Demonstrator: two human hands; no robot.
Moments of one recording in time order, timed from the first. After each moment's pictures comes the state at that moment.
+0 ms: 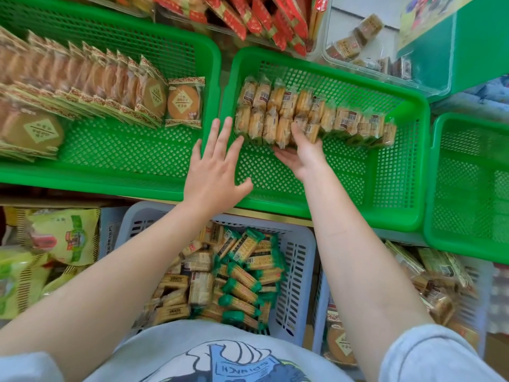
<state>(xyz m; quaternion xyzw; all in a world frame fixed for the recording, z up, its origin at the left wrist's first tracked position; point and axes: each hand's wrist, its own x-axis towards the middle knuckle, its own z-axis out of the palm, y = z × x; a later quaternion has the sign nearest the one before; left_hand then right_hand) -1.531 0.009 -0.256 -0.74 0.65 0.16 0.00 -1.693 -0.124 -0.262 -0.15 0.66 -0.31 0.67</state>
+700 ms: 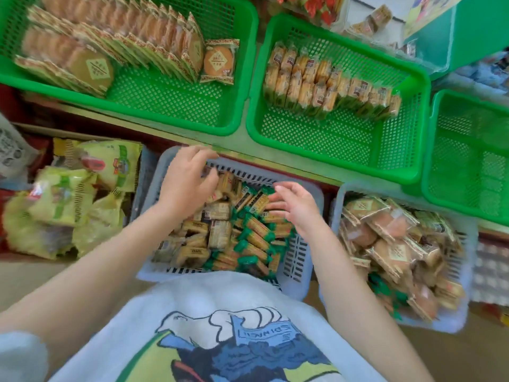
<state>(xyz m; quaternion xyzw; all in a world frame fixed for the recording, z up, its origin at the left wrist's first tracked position) -1.490 0.186 -0.234 -0.76 0.54 0.27 -0.21 -1.724 0.110 -0.229 -0.36 0.66 -0.09 0.65</state>
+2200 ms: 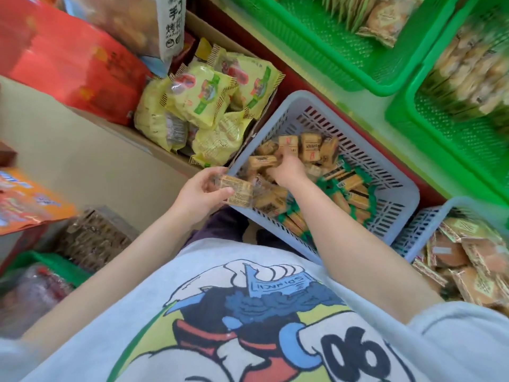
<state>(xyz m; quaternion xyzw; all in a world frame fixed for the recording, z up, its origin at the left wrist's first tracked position) -1.438 0.438 -0.271 -0.73 0.07 0.53 -0.42 -1.539 0.230 -0.312 -0.72 0.49 0.22 0.45</state>
